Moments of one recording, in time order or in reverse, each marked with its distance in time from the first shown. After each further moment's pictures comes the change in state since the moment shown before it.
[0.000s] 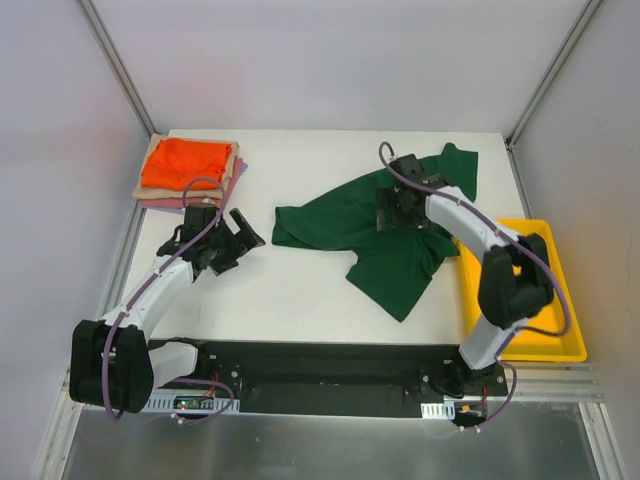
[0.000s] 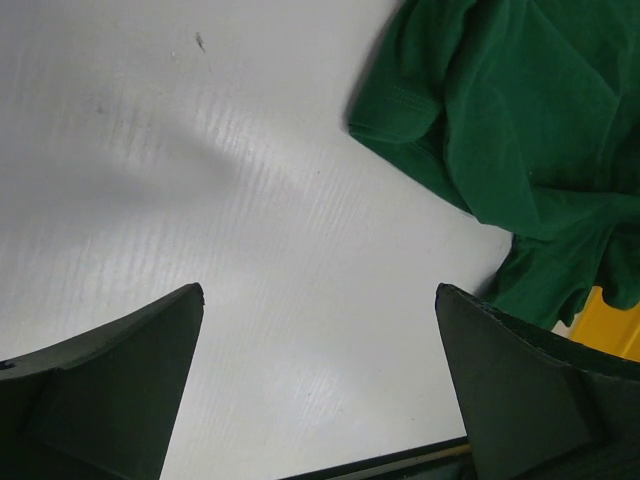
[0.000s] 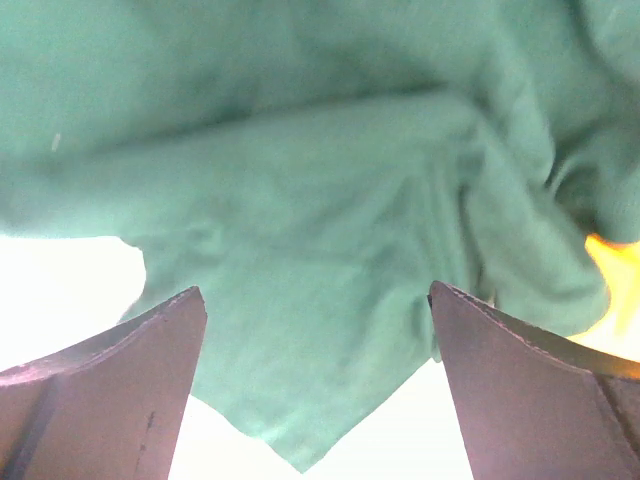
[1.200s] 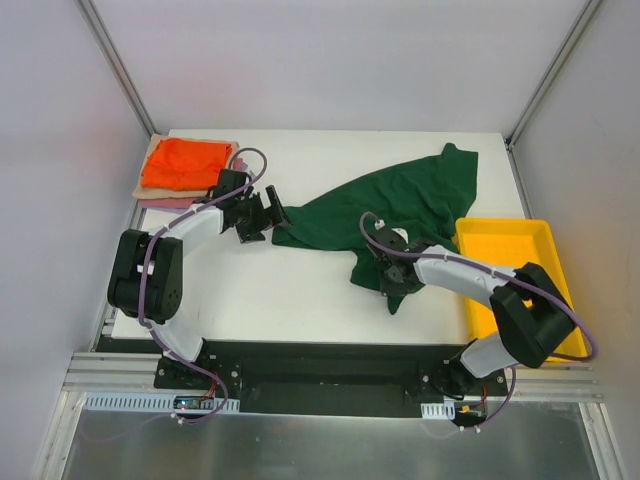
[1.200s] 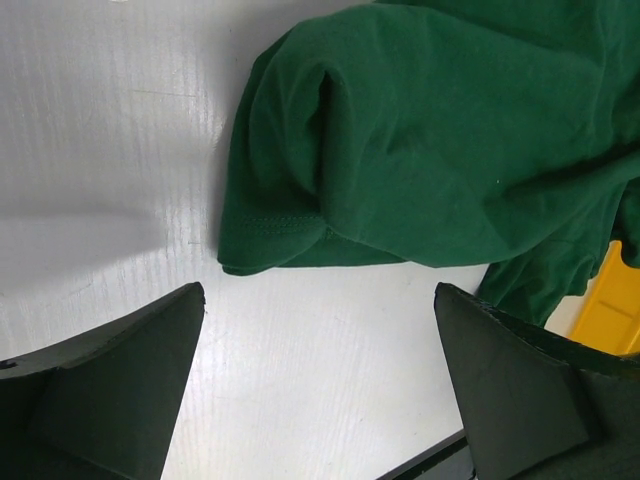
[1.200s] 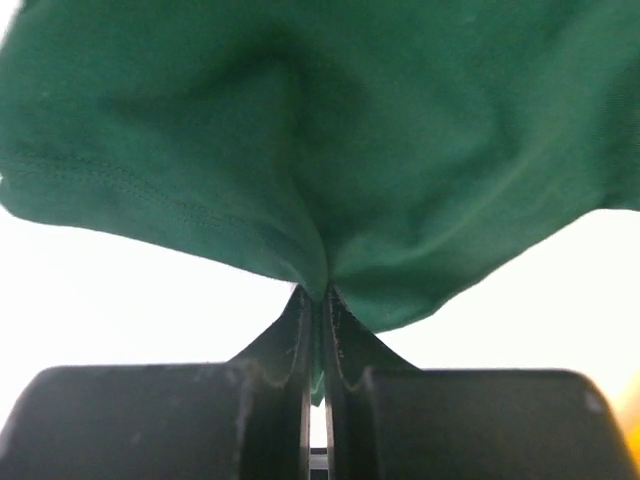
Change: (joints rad) left arm -0.068 0.524 0.350 0.106 0.180 0.167; right arm 0.322 -0.264 -0.561 0.108 0.034 0.300
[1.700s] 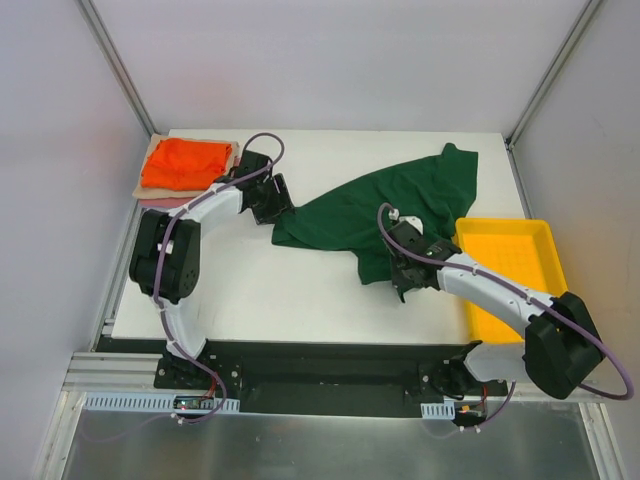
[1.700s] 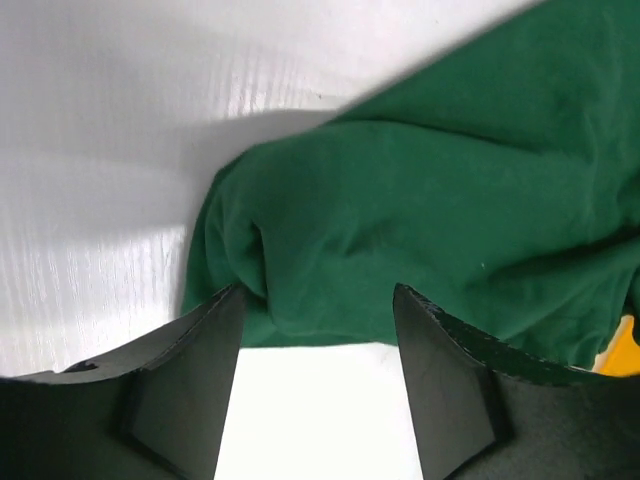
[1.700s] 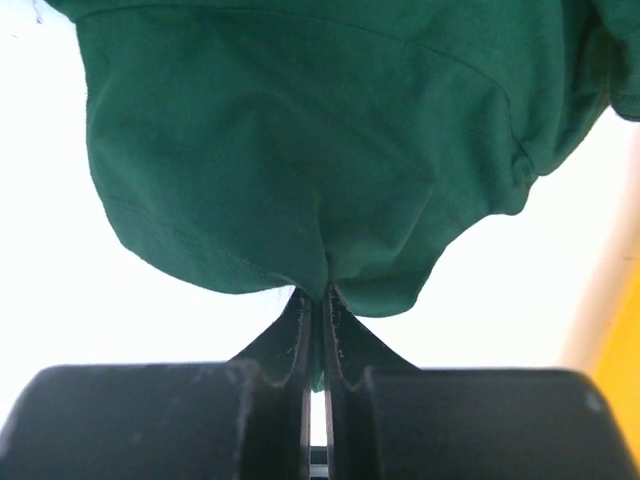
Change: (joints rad) left arm -0.076 0.146 0.236 -0.103 -0.149 -0.040; right arm -0.040 -0.218 -0.025 -0.003 0.086 -0.074
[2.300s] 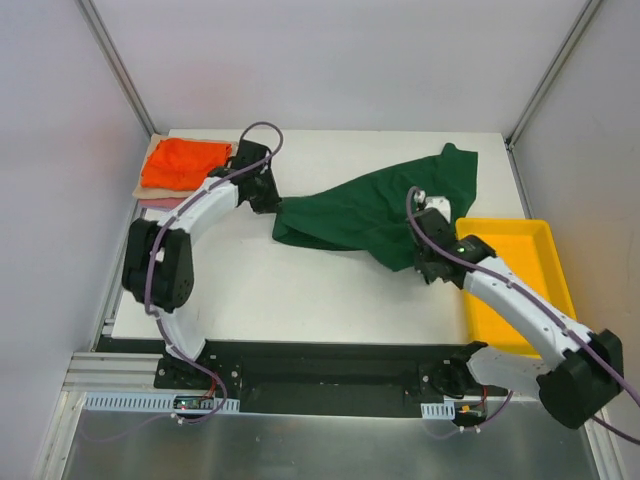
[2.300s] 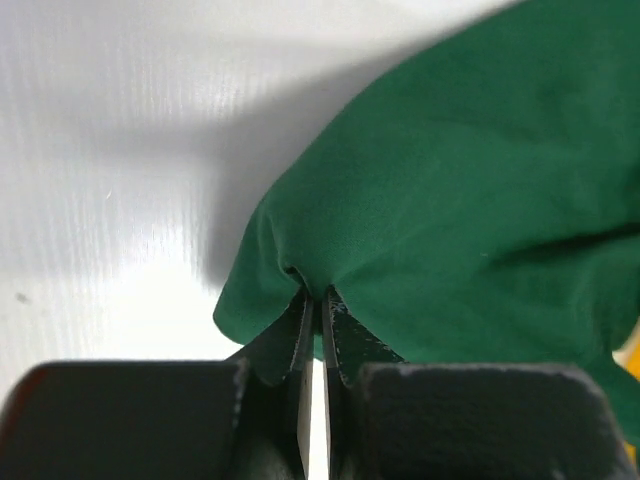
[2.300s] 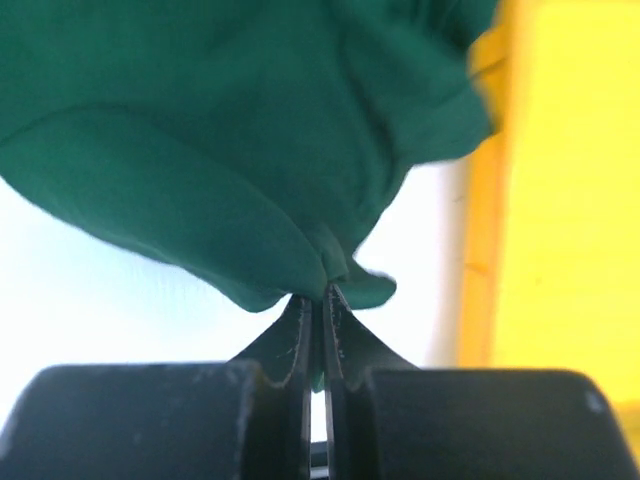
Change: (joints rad) left arm -0.015 0.022 0.110 -0.150 -0.089 0.051; right arm -0.081 -0.128 0.037 -0.108 0.117 -0.091
